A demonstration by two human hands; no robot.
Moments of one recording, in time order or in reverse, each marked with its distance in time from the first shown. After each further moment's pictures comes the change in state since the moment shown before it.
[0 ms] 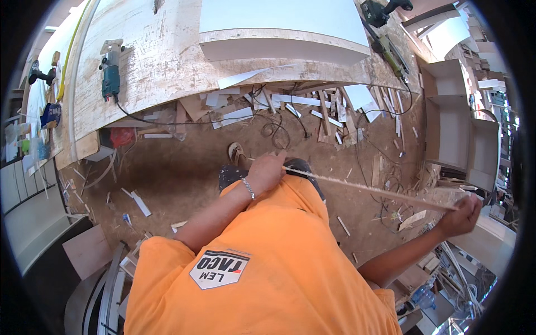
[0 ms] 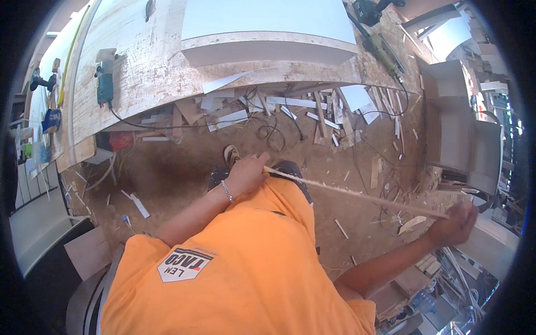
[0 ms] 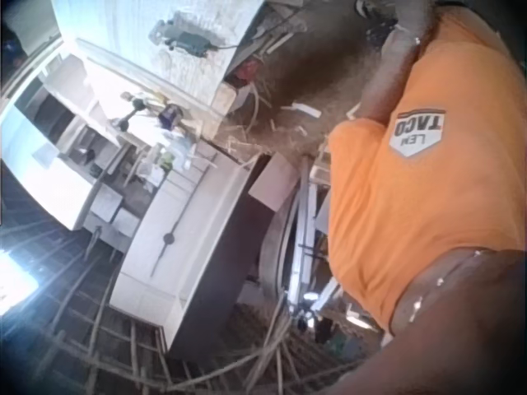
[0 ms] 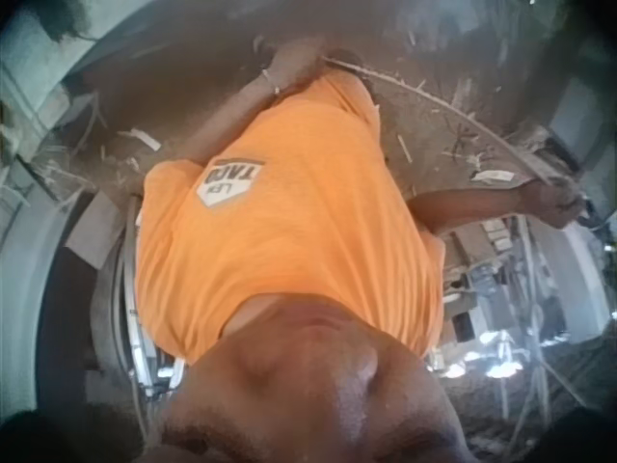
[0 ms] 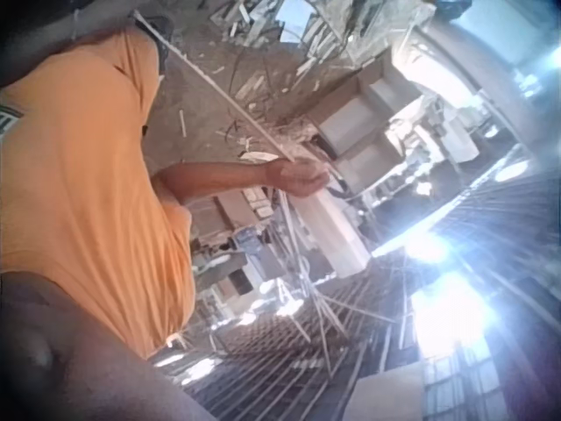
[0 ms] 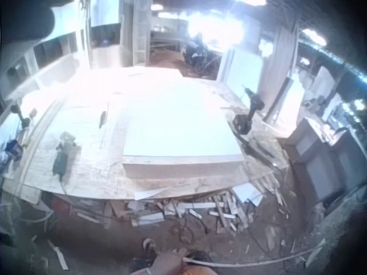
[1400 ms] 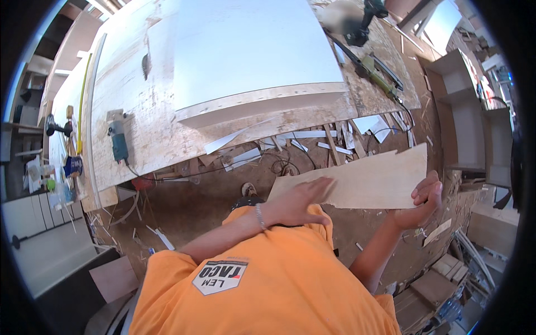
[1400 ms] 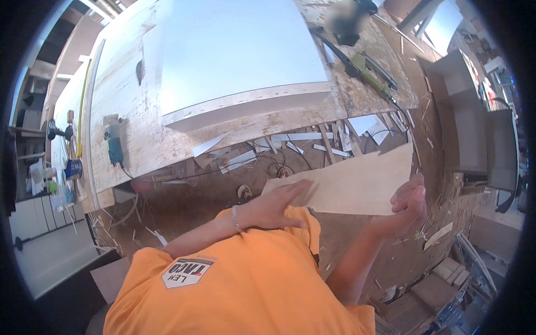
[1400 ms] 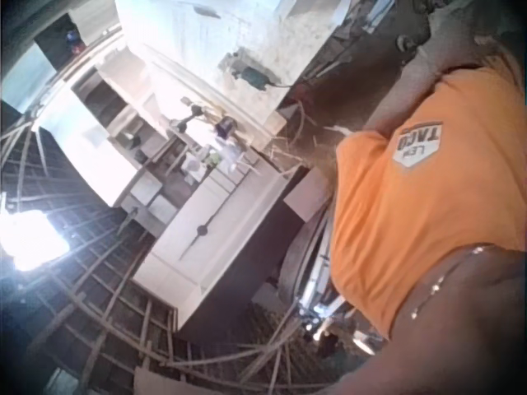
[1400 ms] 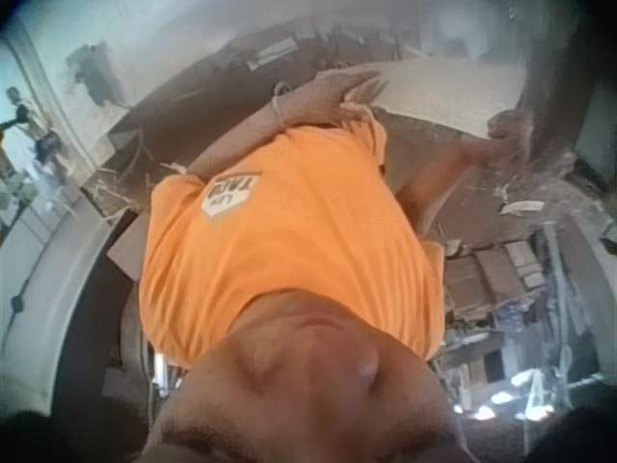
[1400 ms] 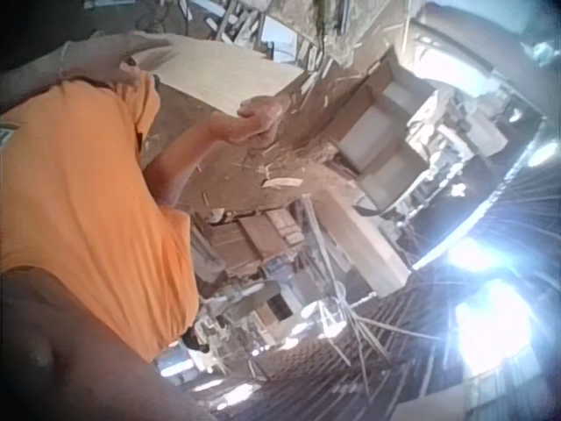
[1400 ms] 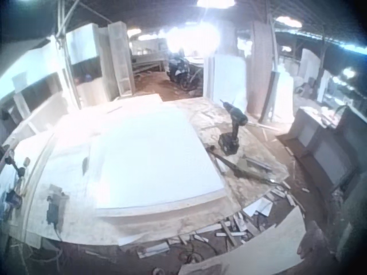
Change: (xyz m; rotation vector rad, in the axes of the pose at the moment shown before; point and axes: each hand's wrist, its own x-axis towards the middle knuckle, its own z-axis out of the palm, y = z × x) left_hand 0.101 0.126 -0.085 -0.319 -0.206 0.456; right_hand -0.017 -0.039 0.165 0.768 0.081 0.360
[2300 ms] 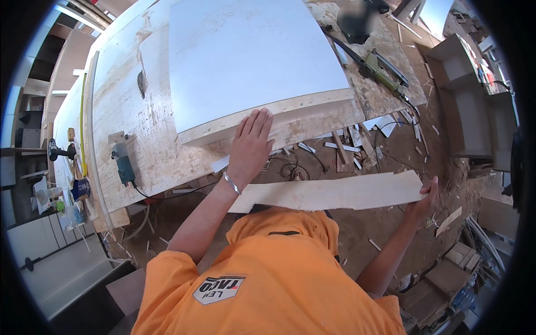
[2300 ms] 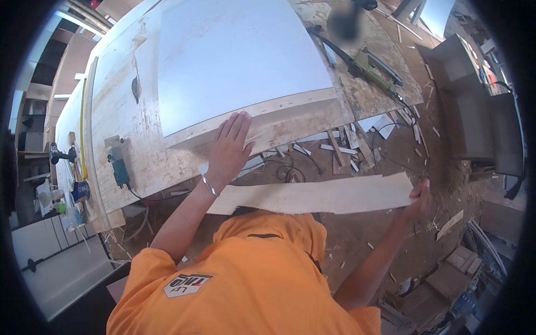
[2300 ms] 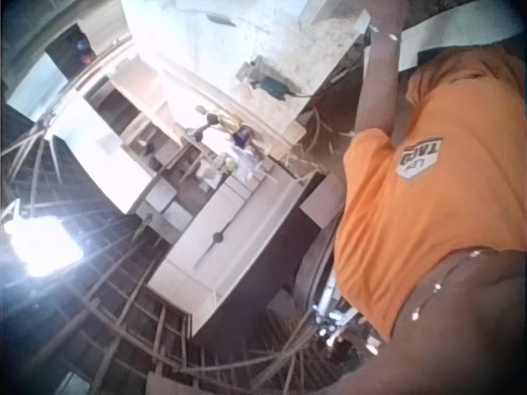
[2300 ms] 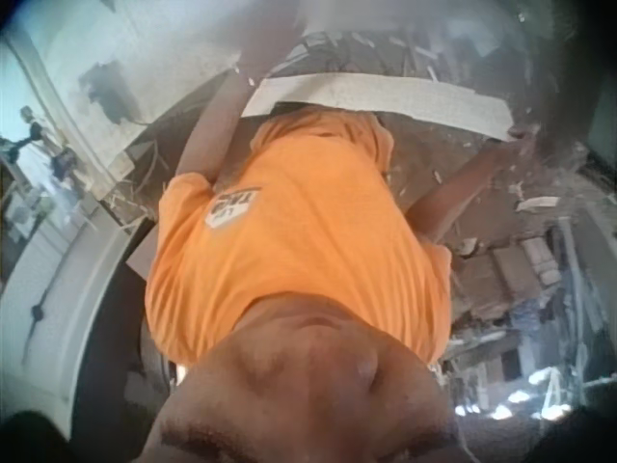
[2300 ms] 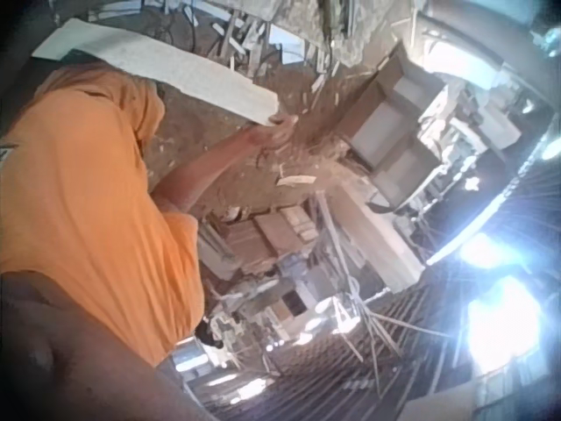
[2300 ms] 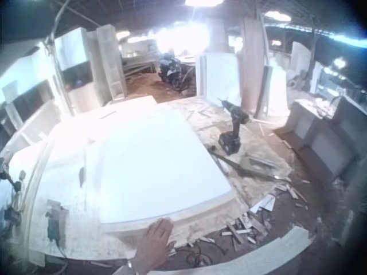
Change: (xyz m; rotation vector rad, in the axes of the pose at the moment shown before) left_hand 0.013 -0.077 -0.155 0.941 0.506 -0.119; right_hand 0.025 0.116 -0.110 -0.132 0.247 0.453
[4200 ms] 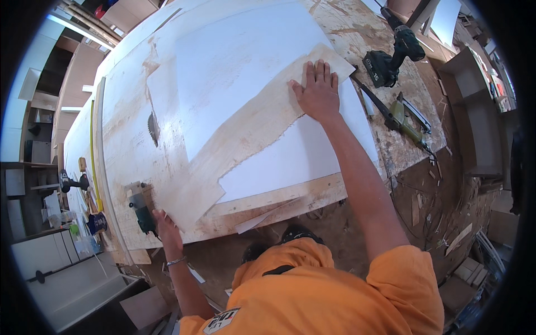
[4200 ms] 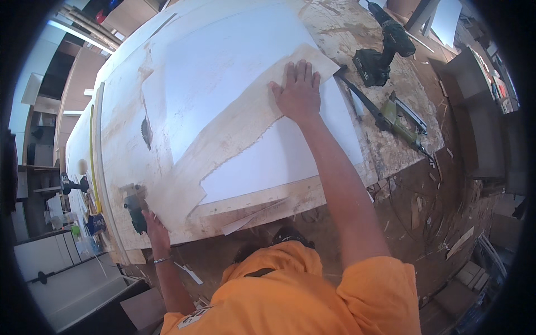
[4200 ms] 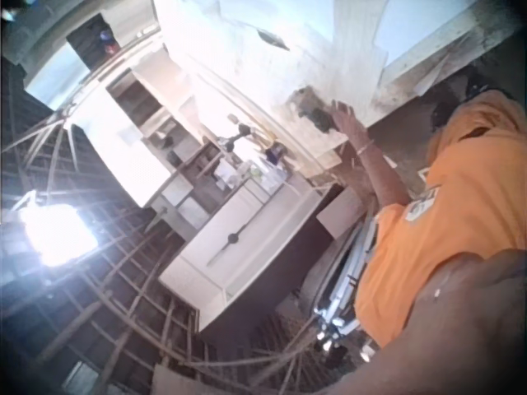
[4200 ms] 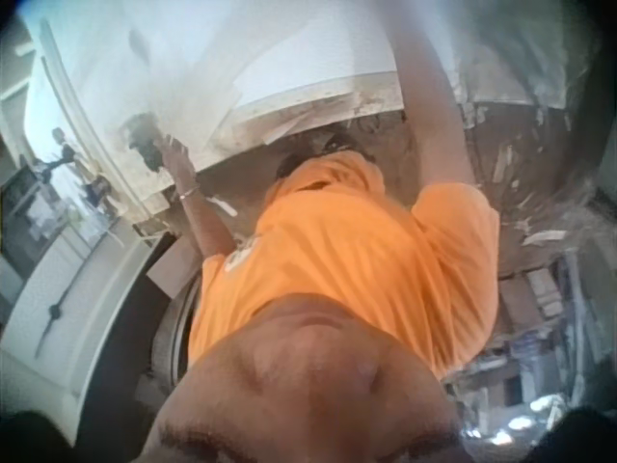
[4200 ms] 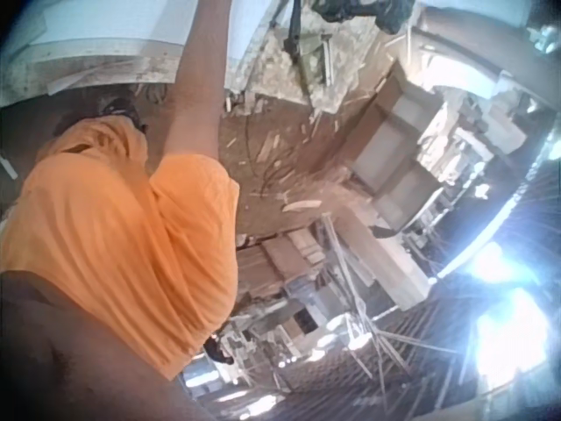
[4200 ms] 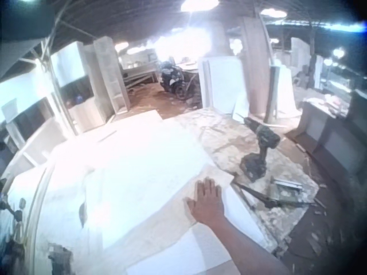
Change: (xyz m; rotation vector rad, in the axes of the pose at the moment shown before) left_hand -0.172 -0.250 -0.067 -0.681 0.556 -1.260; right_hand -0.033 0.138 0.527 -1.191 -0.785 -0.875
